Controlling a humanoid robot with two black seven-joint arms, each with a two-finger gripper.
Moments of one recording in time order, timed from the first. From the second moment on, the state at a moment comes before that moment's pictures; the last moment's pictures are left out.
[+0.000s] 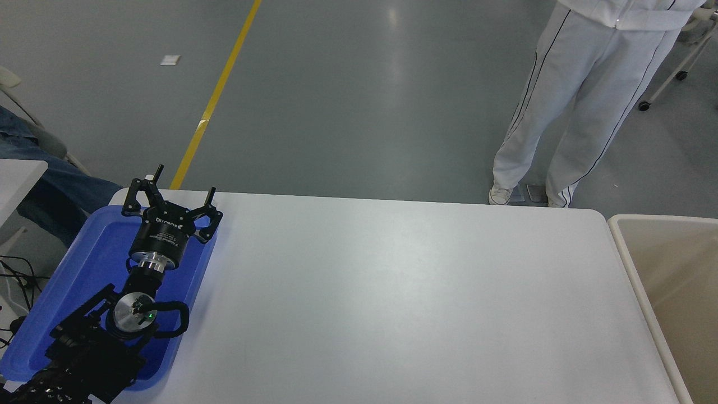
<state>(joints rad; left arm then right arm) -0.52 0.21 -0.98 -0.54 -0.09 -0.62 -0.36 0.64 -0.52 -0.62 0.11 -0.31 -0.08 -0.08</state>
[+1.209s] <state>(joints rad) -0.52 0.21 -0.98 -0.54 -0.09 -0.62 -0.36 0.65 -0.56 0.28 0.27 -0.26 -0.08 -0.08</state>
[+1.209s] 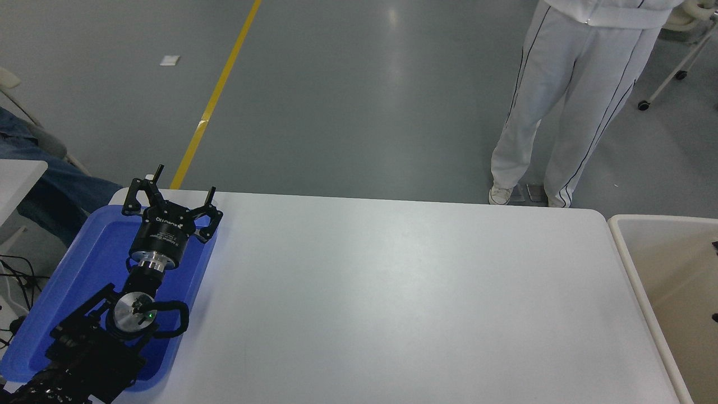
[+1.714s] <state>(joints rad) -0.52 0.21 -0.98 -0.54 -0.09 -0.62 -0.36 0.55 -0.58 0.61 0.54 -0.05 0.13 0.29</state>
